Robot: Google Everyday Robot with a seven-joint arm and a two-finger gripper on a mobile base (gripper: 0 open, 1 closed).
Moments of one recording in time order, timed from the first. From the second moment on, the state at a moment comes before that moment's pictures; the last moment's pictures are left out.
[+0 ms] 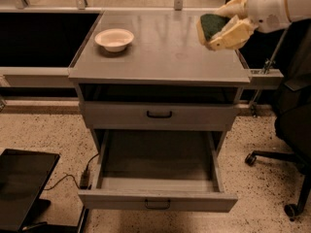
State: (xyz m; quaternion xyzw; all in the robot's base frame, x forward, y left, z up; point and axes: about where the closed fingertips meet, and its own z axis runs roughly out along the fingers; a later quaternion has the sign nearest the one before) arm 0.634 -0.166 1.027 -0.57 0.65 0.08 0.50
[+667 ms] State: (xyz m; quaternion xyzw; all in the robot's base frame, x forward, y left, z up) arm 0.598 -0.156 0.942 -0.53 0.66 0.10 0.53
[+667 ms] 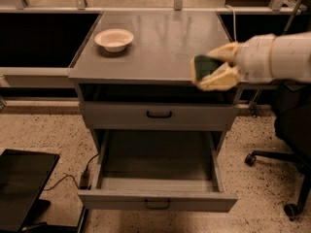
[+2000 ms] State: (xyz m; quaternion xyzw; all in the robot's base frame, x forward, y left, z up) arm 0.595 -0.127 0.787 -0.51 0.70 0.14 0.49
